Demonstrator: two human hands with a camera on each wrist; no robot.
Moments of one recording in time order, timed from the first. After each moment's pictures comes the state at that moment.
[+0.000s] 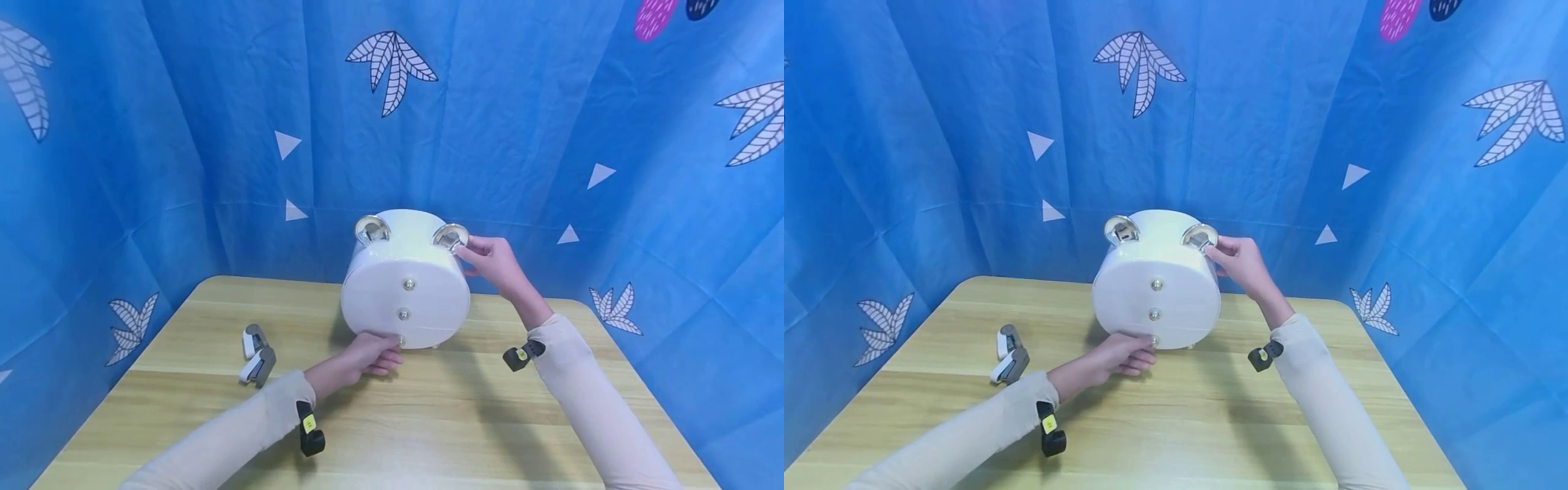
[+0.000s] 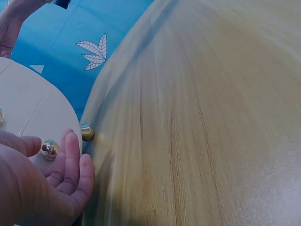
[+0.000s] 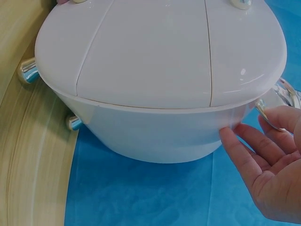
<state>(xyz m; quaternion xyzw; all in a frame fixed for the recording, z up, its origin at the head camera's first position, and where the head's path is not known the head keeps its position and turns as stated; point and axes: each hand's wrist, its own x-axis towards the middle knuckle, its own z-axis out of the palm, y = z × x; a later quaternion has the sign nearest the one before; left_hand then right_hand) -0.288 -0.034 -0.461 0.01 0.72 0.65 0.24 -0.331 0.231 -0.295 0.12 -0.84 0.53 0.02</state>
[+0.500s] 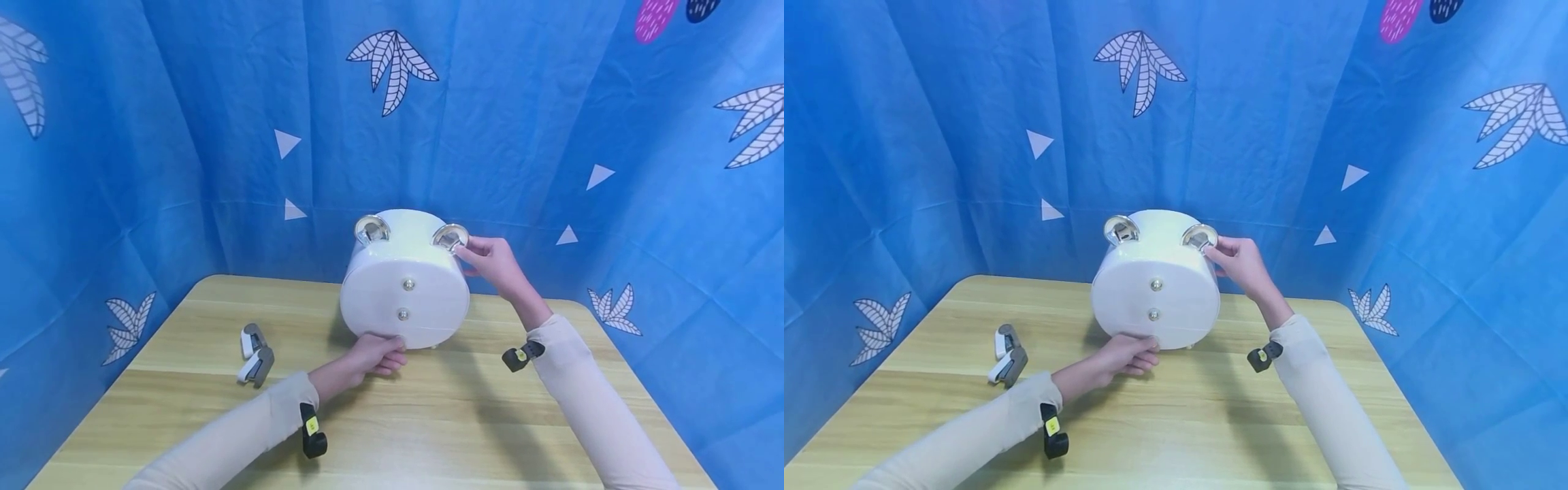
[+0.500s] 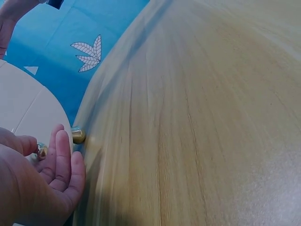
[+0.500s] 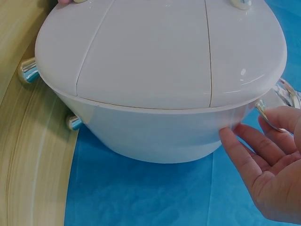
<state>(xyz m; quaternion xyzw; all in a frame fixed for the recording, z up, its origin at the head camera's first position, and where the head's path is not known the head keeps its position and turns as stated) -0.286 -0.025 -0.465 0.02 0.72 0.66 0.21 -0.331 0.230 -0.297 0.12 -0.84 0.53 0.03</state>
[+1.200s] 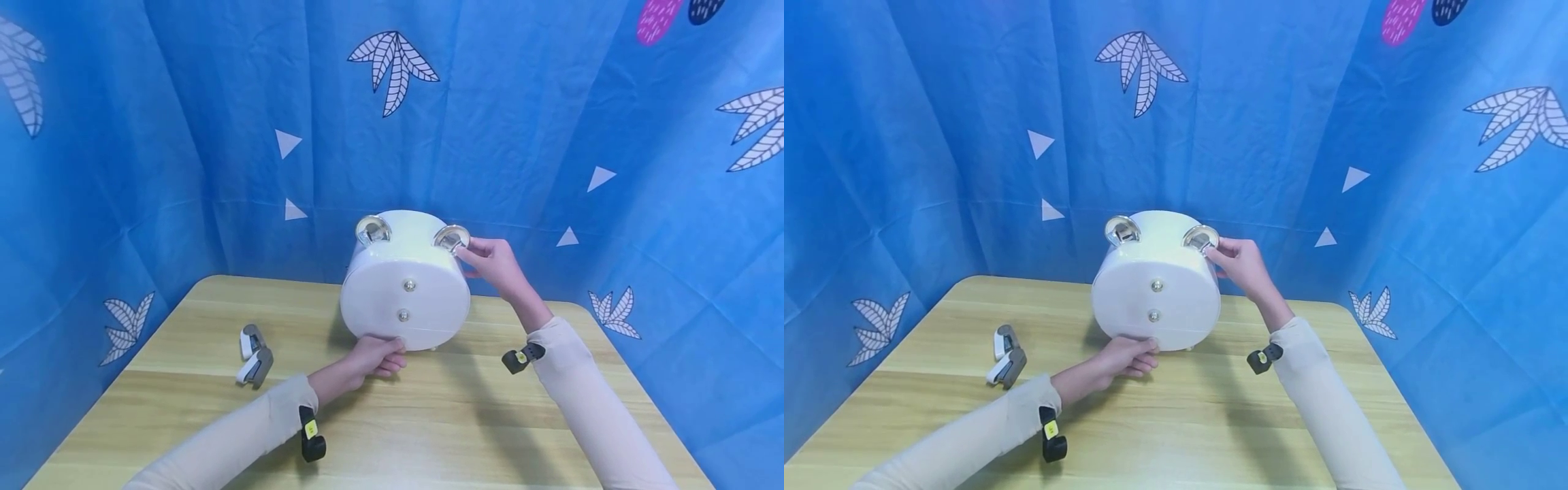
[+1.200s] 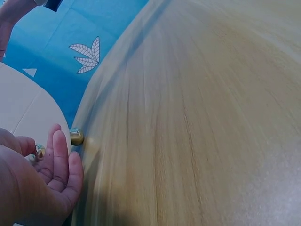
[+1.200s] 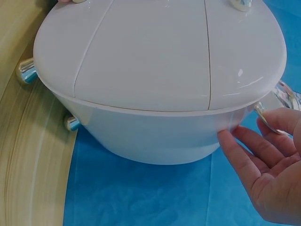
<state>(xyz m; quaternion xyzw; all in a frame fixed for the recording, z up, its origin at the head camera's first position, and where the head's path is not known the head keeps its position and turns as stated) -0.282 -0.023 -0.466 0.01 0.72 0.66 0.20 -0.330 0.230 -0.294 0.11 -0.83 0.54 0.03</state>
